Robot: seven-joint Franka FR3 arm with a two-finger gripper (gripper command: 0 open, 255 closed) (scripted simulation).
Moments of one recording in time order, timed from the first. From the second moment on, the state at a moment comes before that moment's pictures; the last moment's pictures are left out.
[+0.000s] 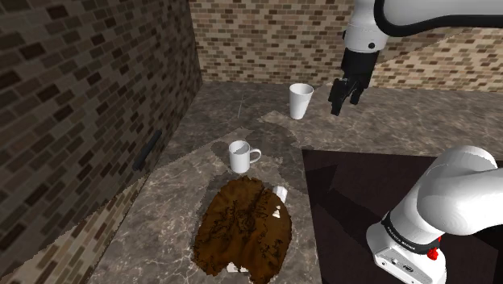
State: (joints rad) arm 0.01 -0.78 -0.01 -2.44 0.00 1.60 0.06
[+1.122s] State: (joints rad) arm -0.05 -0.28 -0.10 -2.25 -0.11 1.97 -0.02
